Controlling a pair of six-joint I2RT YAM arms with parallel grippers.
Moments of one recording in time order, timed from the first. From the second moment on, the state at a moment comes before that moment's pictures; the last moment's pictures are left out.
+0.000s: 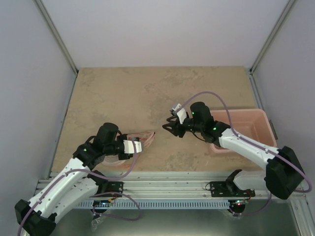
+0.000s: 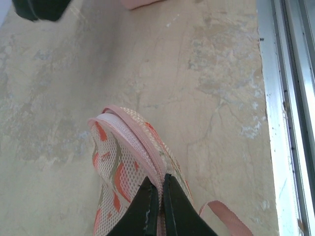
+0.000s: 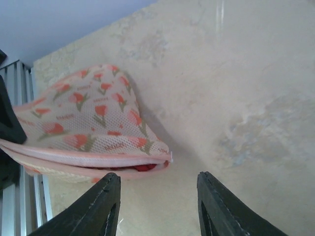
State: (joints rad) left arm -0.58 0.68 0.58 -0.65 0.42 0.85; right arm 0.71 1.31 0.79 -0.01 -0.44 0.00
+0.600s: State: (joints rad) left arm -0.68 0.74 0.54 -0.46 0.52 0.66; right arm 0.73 1.17 0.82 -0.14 -0.42 -0.12
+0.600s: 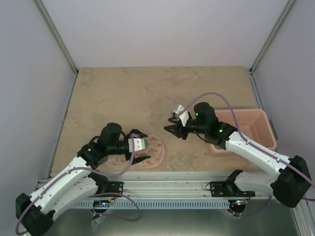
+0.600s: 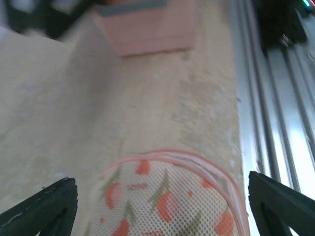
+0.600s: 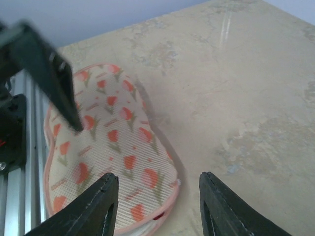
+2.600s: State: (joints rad) left arm -0.02 0.30 0.34 -0.12 -0.11 -0.35; right arm 1.17 1.81 1.30 -0.25 0.29 -0.44
